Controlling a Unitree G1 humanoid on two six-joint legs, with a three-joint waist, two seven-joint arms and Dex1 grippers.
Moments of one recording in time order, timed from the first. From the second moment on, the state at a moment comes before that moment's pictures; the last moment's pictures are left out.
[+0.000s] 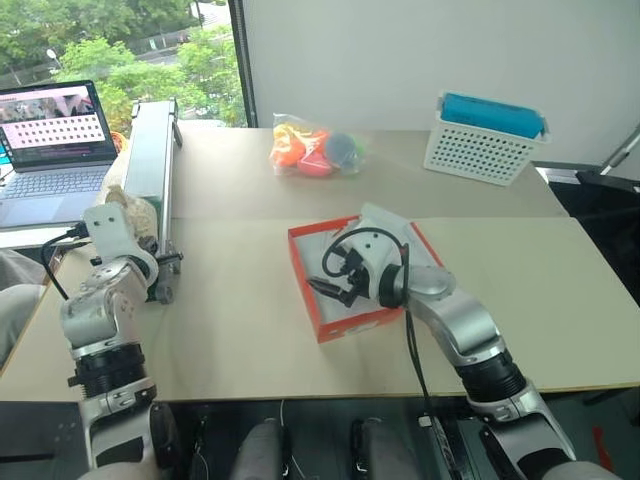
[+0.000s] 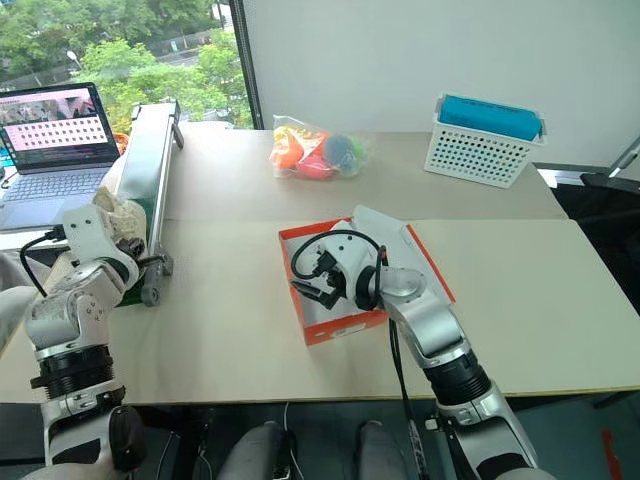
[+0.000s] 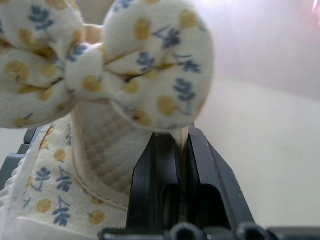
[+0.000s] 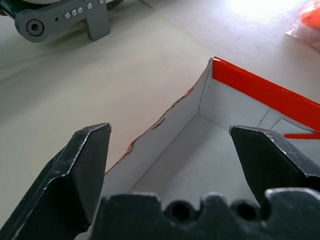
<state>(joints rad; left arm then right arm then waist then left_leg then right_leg) -0.54 0.35 0.49 0.00 -0.27 0.82 -0.07 -0.56 -0.33 0.29 -0.14 0.20 0.65 0.58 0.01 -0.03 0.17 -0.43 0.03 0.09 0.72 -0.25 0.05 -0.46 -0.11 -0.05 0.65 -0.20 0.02</state>
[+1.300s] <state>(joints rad) -0.50 0.09 0.11 -0.33 -0.58 0.90 -0.17 -1.09 0.09 -0.52 0.36 0.69 1.20 0.03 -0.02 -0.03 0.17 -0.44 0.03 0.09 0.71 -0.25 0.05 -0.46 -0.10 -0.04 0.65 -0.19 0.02</state>
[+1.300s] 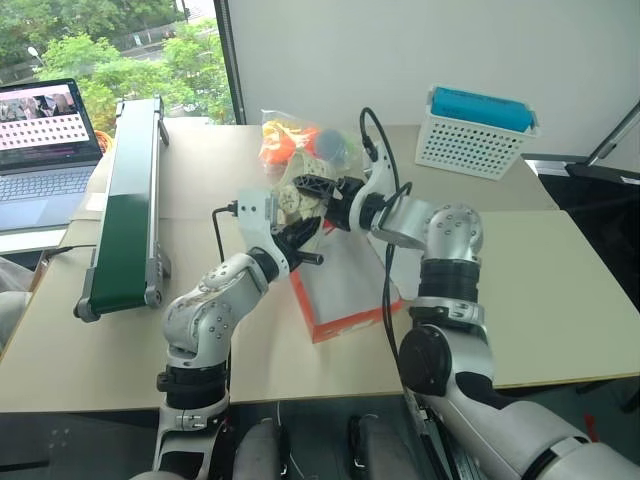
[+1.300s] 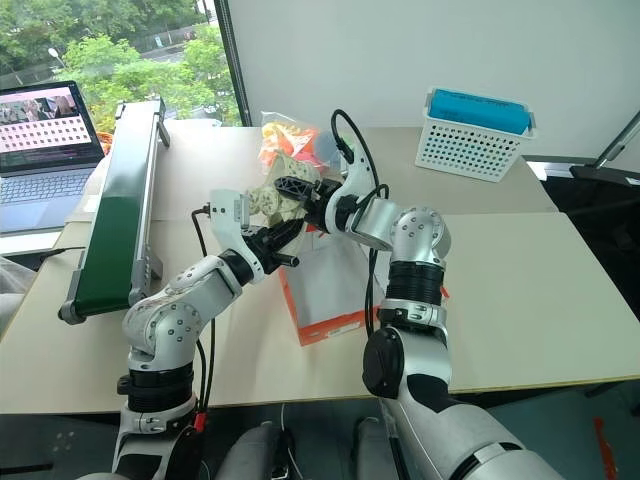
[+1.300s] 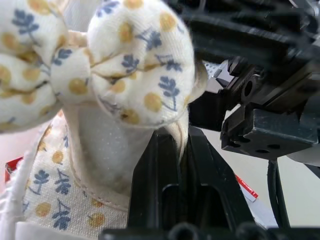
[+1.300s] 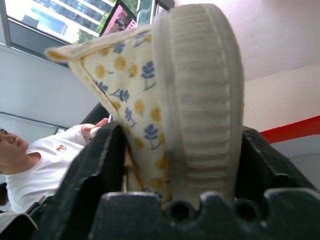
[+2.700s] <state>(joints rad) -0.31 0.41 0.04 -0.48 -0.67 0.92 -0.46 -1.18 -0.42 0.11 0.49 0.52 1.41 0.40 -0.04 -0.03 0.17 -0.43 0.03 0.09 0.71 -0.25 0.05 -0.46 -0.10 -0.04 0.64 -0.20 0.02</state>
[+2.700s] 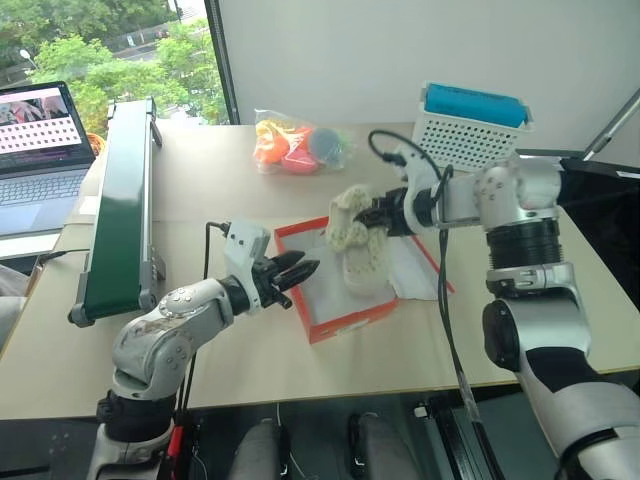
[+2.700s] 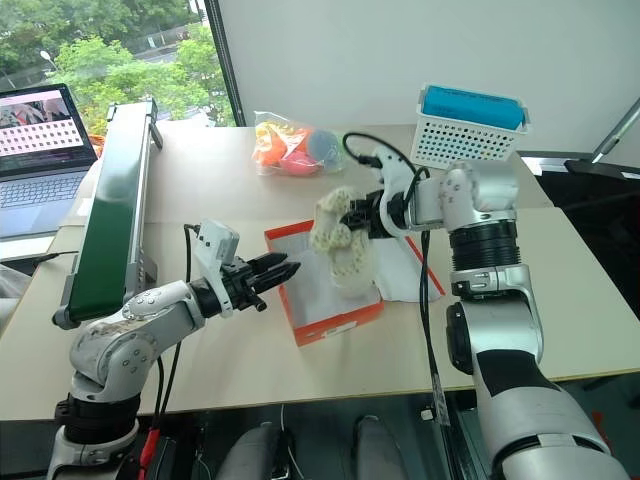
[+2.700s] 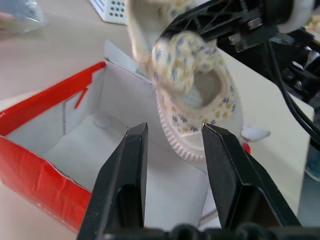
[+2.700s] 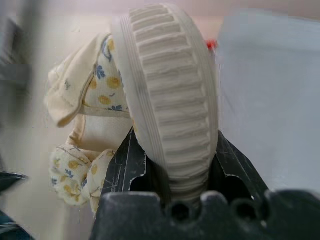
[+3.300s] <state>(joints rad) -0.10 0.75 0.01 -0.55 -0.58 0.74 -0.78 -1.22 -0.37 0.35 0.79 0.27 1.16 0.73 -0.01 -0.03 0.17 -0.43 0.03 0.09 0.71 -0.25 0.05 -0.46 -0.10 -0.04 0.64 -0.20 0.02</state>
